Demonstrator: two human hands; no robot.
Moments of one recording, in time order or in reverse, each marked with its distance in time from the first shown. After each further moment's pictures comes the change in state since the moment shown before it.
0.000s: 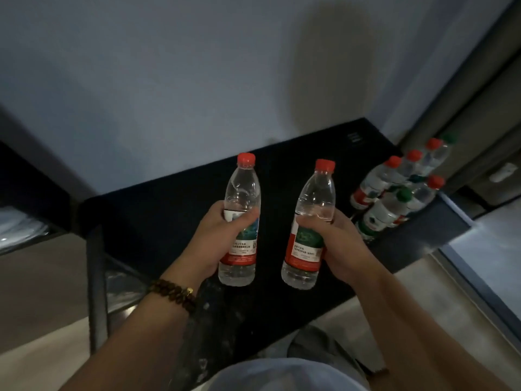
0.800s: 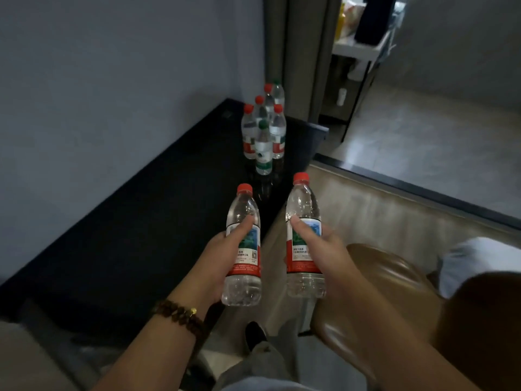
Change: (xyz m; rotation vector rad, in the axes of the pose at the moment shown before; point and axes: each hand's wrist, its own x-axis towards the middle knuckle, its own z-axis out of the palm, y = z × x) left_hand -0.163 -0.089 0.065 0.186 -0.474 -0.242; right_hand -0.260 0.142 -0.002 0.269 0.620 -0.056
